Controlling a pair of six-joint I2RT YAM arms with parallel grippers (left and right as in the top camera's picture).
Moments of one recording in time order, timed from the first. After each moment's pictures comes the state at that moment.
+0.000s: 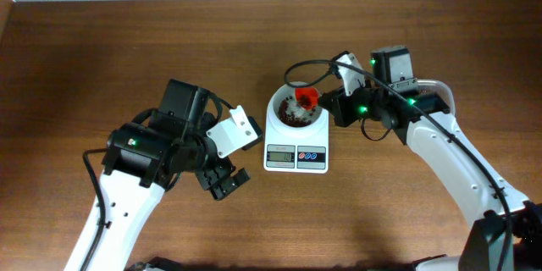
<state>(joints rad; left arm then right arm) -0.32 1.23 1.27 -1.25 0.33 0.65 0.24 1.57 1.11 -0.44 -0.55 -0.11</state>
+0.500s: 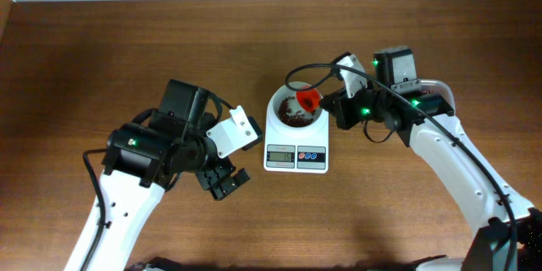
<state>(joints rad) -0.32 1.23 1.27 -1.25 0.33 0.65 0.24 1.55 1.12 -0.47 -0.58 -0.14</state>
